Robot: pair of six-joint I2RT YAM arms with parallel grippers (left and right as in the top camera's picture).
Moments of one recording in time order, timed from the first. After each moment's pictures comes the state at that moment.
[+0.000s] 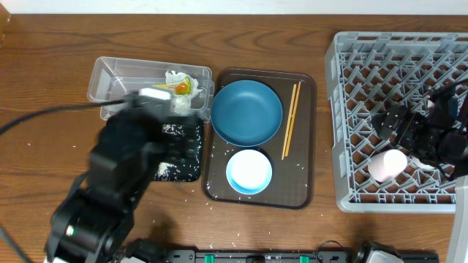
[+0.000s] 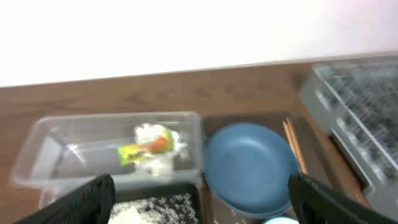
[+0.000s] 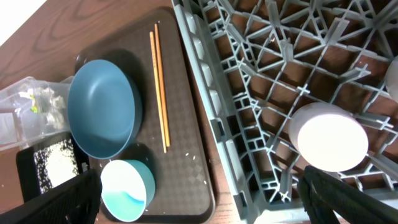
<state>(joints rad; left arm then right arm) -0.36 0.80 1.10 -0.71 -0.11 -0.15 -0.32 1.19 1.32 -1.23 -0.40 0.22</state>
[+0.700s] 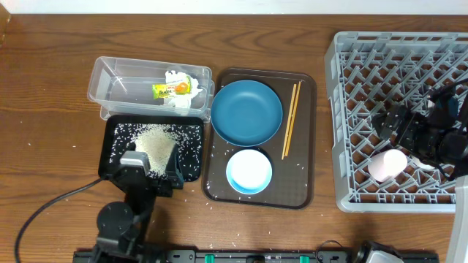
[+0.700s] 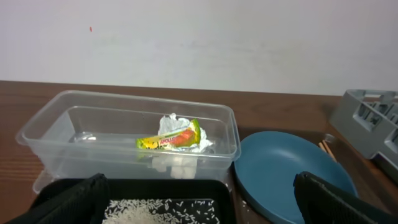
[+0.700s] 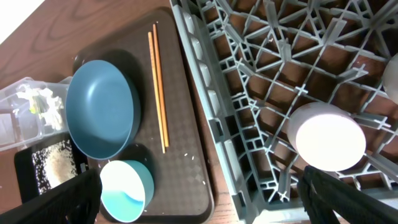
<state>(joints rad) -0.20 0.15 0.30 -0.29 -0.05 -0.14 -0.32 1.19 1.32 -1.23 -0.39 0.22</state>
